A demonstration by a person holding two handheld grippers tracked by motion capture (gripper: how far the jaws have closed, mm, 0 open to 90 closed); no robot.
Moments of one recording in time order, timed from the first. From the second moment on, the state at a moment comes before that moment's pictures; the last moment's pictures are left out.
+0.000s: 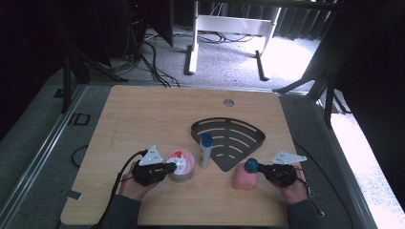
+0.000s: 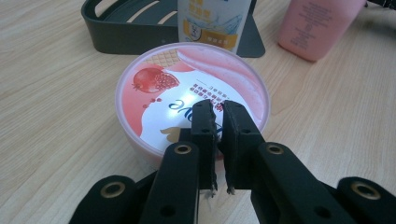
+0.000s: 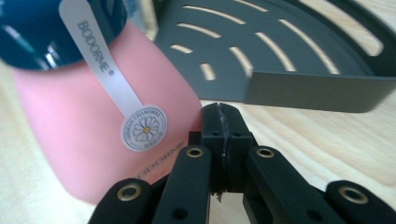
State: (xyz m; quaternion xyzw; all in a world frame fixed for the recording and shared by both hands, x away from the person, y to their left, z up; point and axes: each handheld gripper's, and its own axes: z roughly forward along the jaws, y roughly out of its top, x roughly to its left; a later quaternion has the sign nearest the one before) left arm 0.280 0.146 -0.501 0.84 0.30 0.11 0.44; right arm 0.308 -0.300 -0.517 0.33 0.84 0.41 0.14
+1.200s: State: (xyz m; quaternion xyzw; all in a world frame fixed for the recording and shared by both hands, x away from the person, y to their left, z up) left arm 0.280 0.145 -0.502 0.84 0.30 0.11 0.44; right arm 0.249 -0.229 -0.520 0.24 0.87 0.41 0.11
